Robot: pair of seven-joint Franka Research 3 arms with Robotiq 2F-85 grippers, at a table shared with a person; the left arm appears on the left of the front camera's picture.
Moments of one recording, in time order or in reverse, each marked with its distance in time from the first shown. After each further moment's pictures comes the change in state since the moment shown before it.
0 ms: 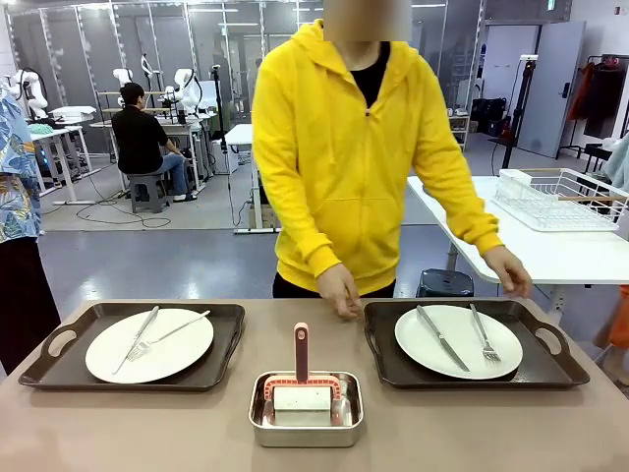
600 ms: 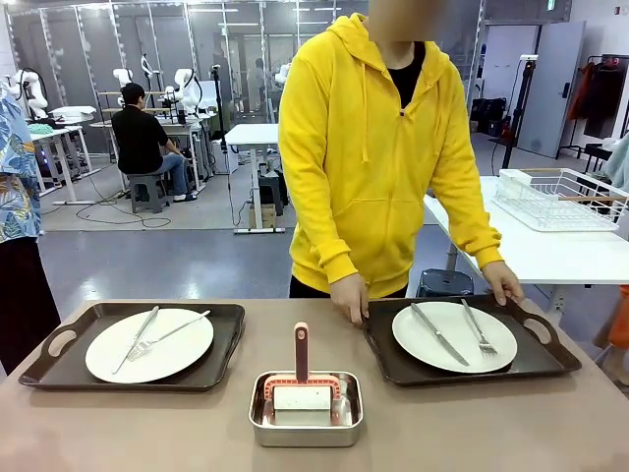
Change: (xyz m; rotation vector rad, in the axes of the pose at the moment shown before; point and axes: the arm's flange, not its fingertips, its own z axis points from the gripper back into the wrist) left arm 0.000 0.000 0.000 0.000 0.000 0.000; right arm 0.000 0.000 0.000 0.000 0.000 0.000
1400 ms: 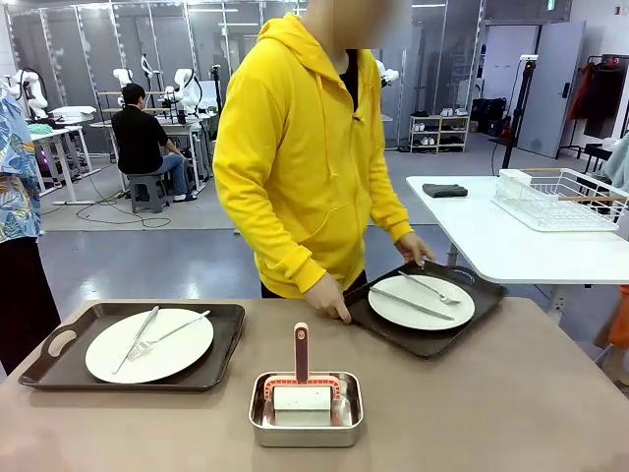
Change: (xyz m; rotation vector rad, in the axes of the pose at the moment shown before) left arm 0.000 0.000 0.000 0.000 0.000 0.000; right arm 0.000 0.000 0.000 0.000 0.000 0.000
